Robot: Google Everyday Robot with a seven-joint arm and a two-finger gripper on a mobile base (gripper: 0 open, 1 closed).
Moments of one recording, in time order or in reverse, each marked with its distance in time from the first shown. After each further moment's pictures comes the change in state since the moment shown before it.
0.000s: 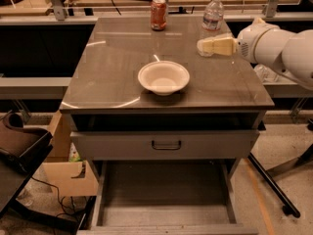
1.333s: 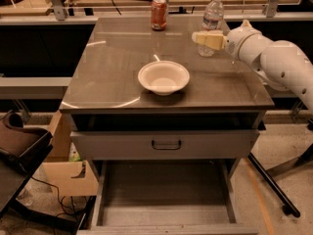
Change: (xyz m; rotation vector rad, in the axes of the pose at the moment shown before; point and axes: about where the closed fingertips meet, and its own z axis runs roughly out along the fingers) arm 0.016 -0.030 0.080 0.013 -0.153 0.128
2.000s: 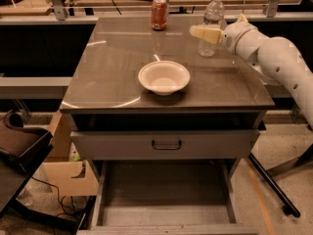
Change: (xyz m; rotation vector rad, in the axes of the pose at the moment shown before) arm -0.008 -0.005 0.026 -0.033 -0.066 0.015
